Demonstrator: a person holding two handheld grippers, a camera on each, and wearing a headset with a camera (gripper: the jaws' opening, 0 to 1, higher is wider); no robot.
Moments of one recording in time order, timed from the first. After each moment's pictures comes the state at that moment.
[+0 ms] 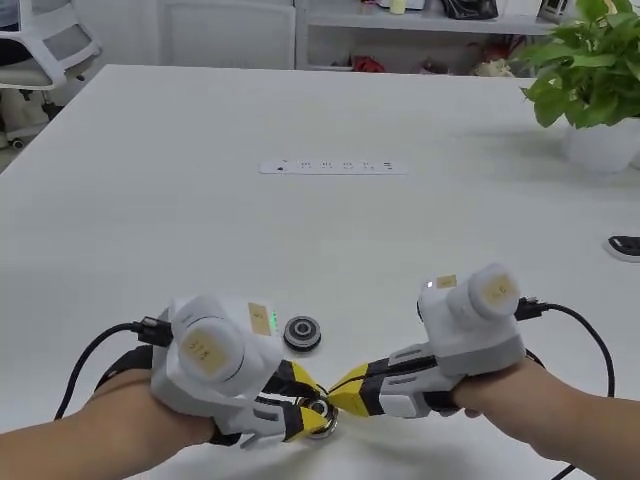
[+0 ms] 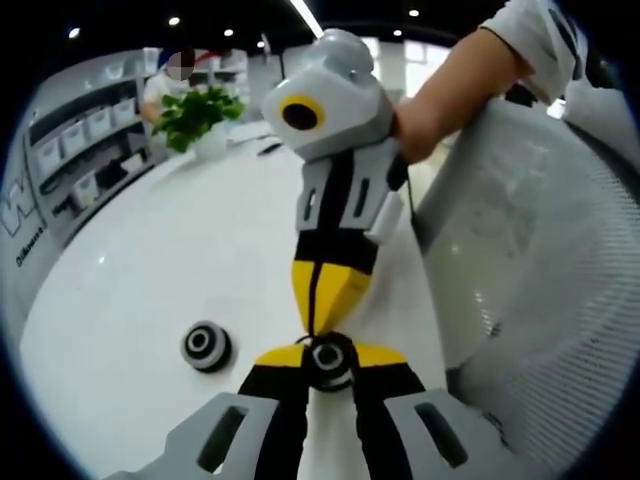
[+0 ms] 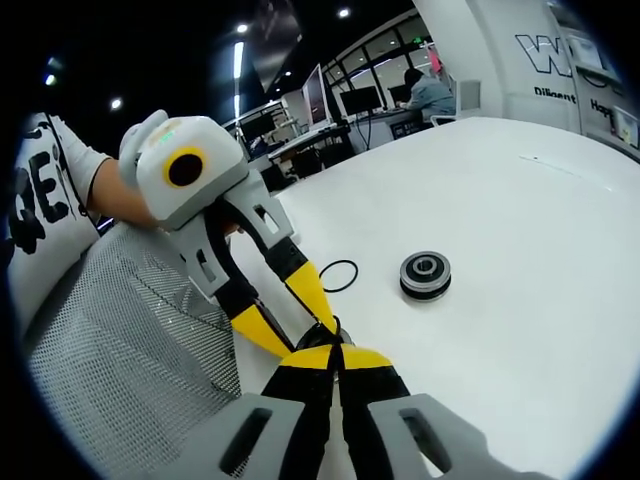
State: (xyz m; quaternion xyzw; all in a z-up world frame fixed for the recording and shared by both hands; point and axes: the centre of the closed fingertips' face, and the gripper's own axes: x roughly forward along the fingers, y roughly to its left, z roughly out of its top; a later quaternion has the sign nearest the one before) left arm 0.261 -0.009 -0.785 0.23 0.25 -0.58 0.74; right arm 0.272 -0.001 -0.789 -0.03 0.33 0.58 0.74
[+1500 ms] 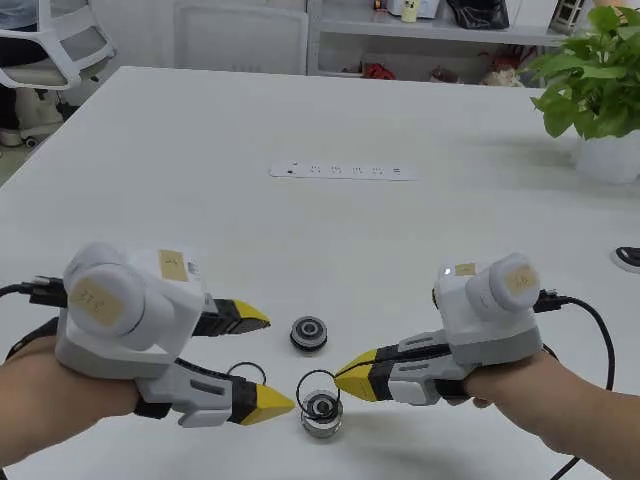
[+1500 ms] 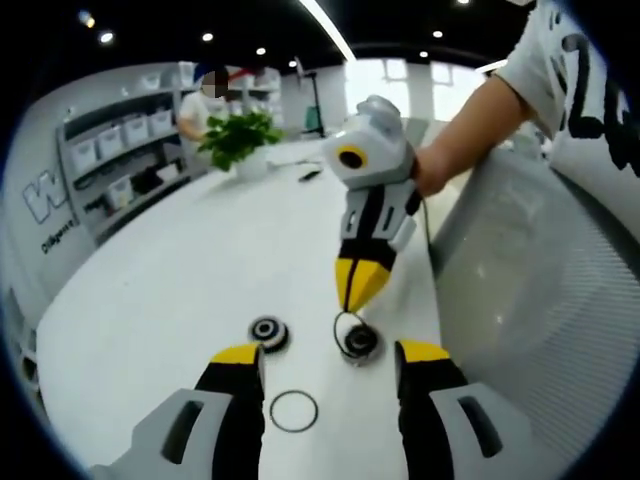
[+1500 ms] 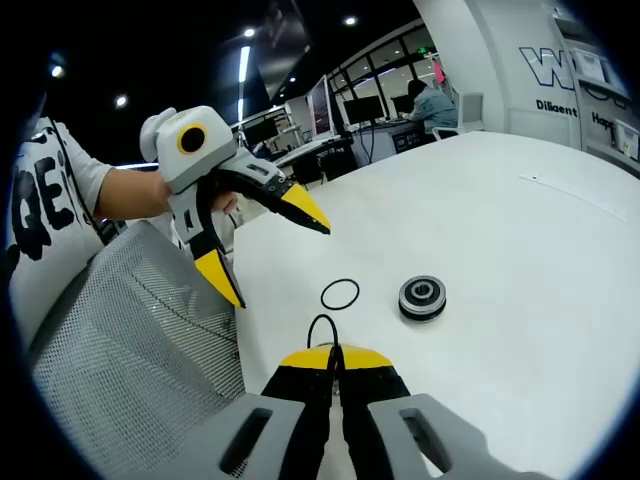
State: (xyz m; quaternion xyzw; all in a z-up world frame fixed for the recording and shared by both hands) left arm 0.271 0.042 -0.730 0.20 0.21 -0.53 0.79; right arm 0.277 -0.001 -0.767 -0.03 0.31 0.58 0.75
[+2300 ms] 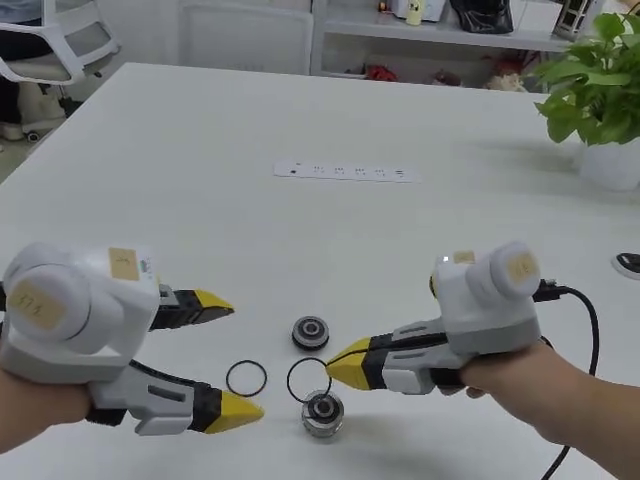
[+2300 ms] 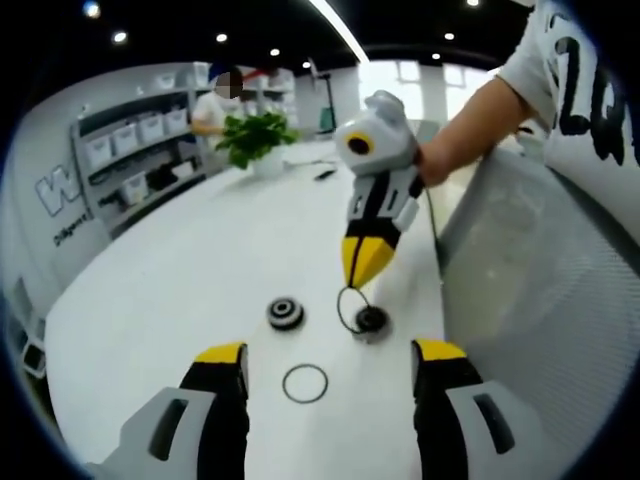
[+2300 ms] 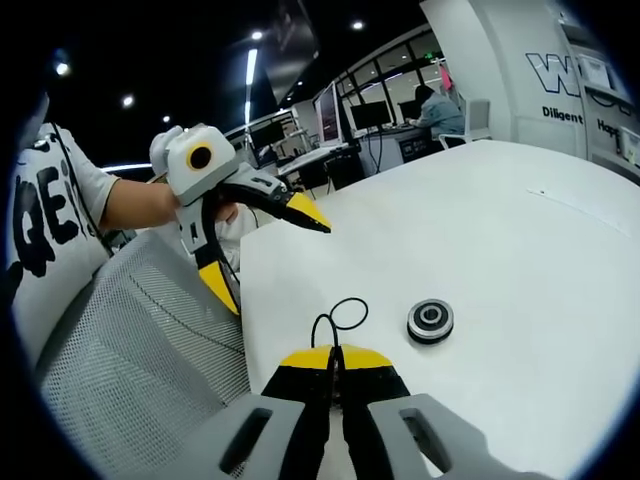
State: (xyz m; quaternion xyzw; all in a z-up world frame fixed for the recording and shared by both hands) left arm 0.266 0.070 -0.727 0.19 0.21 -0.51 0.81; right arm 0.280 0.013 -0.750 -0.03 0.29 0.60 0.75
